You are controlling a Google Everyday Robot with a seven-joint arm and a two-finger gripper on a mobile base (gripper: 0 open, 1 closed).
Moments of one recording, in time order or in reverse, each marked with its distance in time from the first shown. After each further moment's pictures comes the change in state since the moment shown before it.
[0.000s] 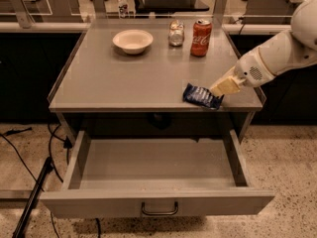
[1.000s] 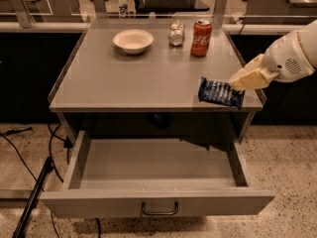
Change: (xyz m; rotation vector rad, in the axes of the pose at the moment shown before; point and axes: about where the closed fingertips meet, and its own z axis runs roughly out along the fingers) arm -0.004 0.040 -0.077 0.046 -0.041 -0.101
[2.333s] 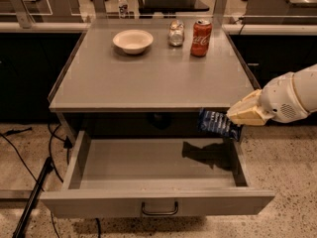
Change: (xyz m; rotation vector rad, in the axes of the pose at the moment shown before) arm 0.058 0.044 0.028 0.028 0.016 -0.021
